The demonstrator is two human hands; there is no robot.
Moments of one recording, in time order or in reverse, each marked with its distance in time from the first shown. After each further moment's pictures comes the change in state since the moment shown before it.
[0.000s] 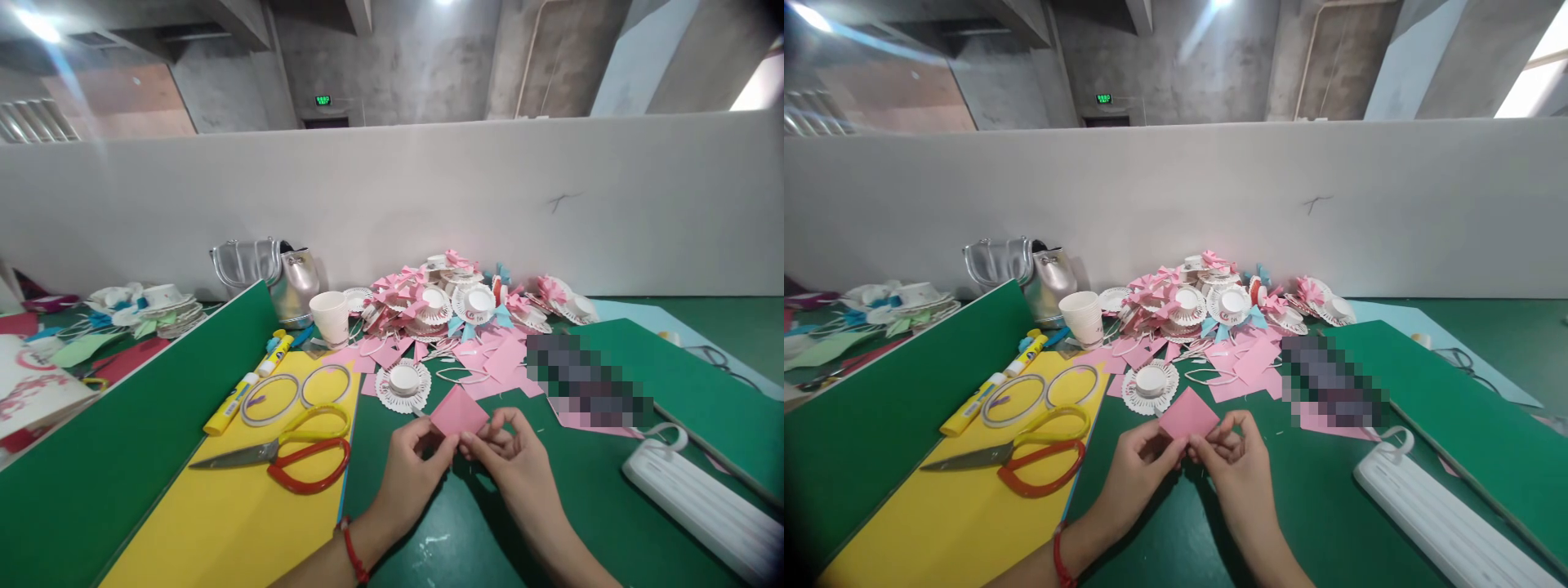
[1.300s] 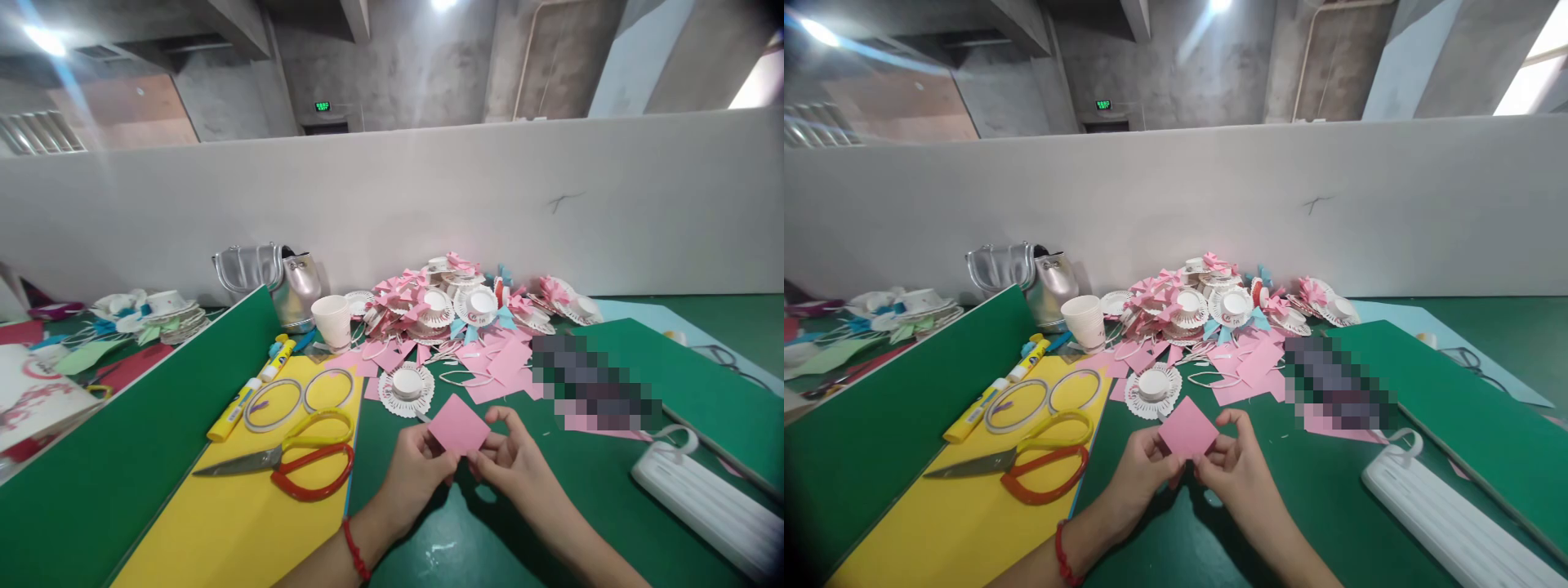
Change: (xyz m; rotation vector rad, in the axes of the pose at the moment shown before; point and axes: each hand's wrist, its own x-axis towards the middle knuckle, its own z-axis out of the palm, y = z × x) left_hand 0.005 0.003 0.000 -0.317 -0.096 -0.188; right_hand 0.004 0.001 -0.004 -0.003 -0.267 0.108
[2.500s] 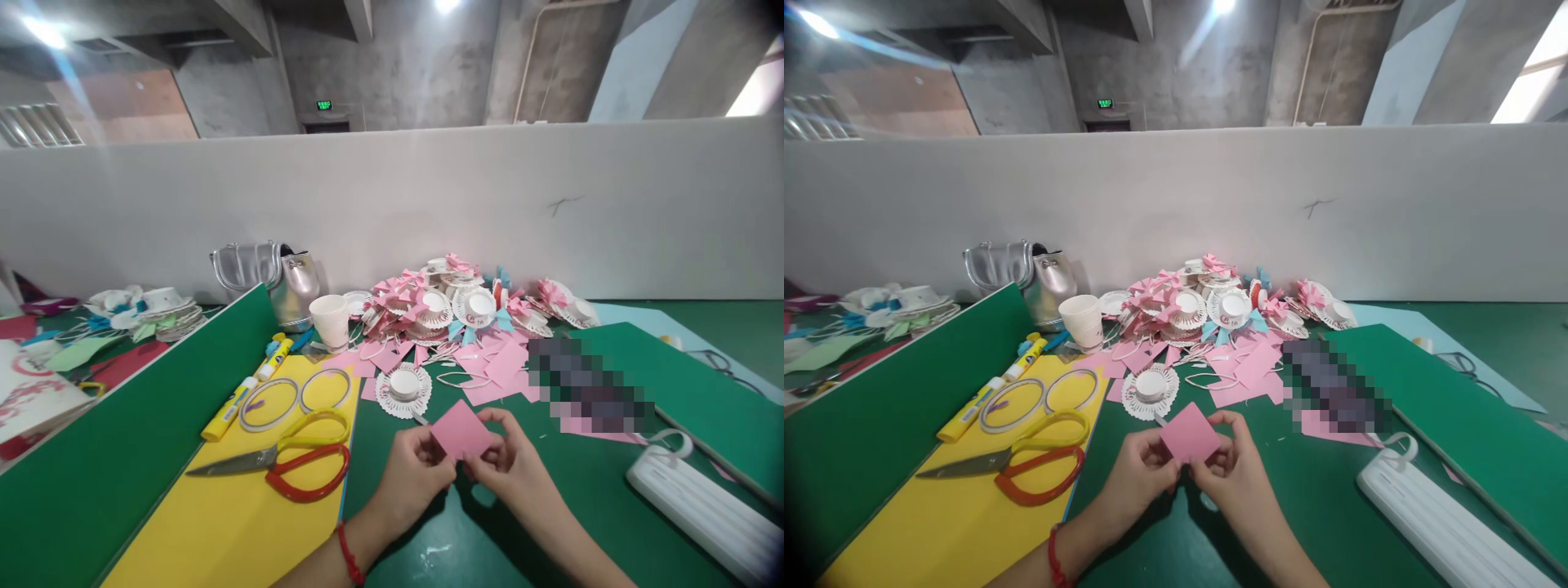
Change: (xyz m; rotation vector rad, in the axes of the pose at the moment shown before) left_hand 0.001 -0.005 -0.002 0.103 0.034 0.033; right_hand 0.001 0.003 -0.007 -0.134 0.065 0.001
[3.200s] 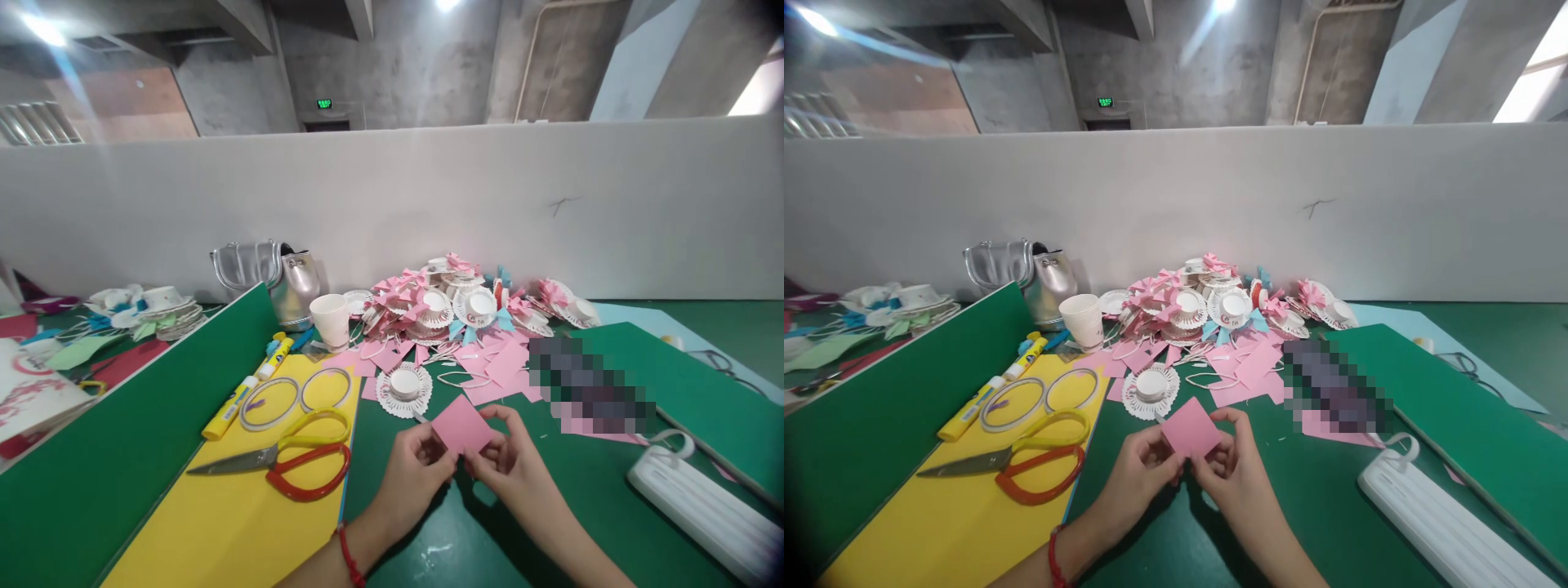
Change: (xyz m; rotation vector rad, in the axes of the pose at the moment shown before) left_hand -0.002 0.004 -0.001 0.026 -0.052 0.042; right_hand -0.001 0.004 0.001 -0.004 -0.006 -0.049
